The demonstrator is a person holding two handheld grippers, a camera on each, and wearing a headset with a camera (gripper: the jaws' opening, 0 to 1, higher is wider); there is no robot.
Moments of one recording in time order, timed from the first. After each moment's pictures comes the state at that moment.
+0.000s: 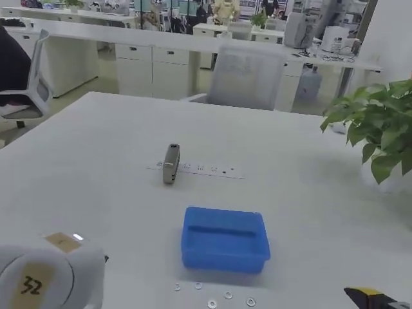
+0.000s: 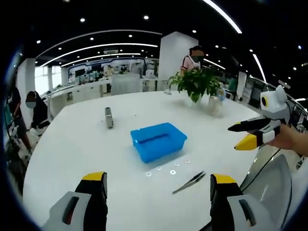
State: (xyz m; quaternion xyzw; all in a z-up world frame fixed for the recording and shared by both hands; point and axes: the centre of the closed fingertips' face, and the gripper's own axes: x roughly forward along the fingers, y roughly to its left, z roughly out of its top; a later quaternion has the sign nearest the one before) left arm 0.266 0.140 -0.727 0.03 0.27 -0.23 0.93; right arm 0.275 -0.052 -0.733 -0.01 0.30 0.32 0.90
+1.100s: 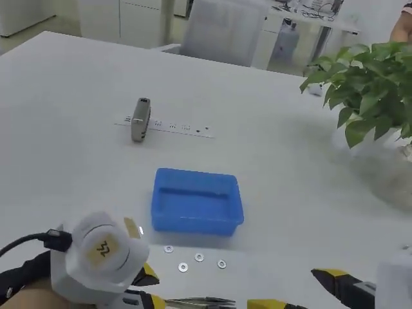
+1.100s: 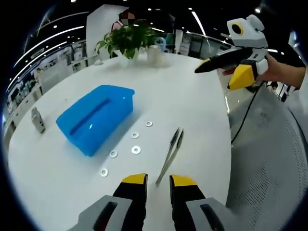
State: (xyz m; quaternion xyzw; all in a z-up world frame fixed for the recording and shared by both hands) left arm 0.273 0.078 -0.844 0.18 0.36 -0.49 0.77; right arm 0.265 -0.052 -0.754 -0.02 0.35 0.30 0.89
